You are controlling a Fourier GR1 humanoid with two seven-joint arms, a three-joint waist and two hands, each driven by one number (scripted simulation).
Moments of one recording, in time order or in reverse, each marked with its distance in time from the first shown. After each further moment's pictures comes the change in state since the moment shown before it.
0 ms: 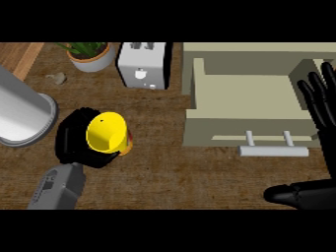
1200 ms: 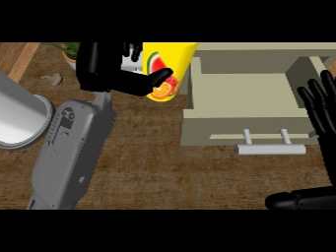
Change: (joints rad) left arm -0.468 -0.059 -0.116 -0.290 -0.015 0.373 0.579; right arm 0.046 0.007 0.000 -0.010 -0.001 0.028 -0.034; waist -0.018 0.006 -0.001
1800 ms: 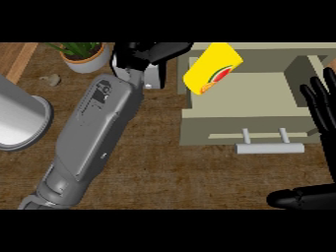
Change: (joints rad) left arm -0.235 -0.007 -0.080 0.277 0.009 0.127 -0.006; right arm -0.015 -0.007 -0.013 0.007 -0.002 0.004 0.004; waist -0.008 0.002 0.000
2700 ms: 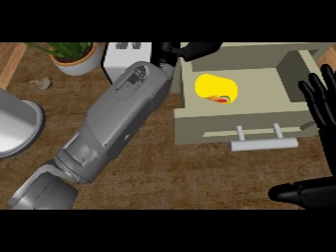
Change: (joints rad) left arm -0.256 -0.001 -0.230 0.473 0.267 0.138 -0.147; right arm -0.024 -0.015 -0.022 0.054 -0.026 0.036 -0.042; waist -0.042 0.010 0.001
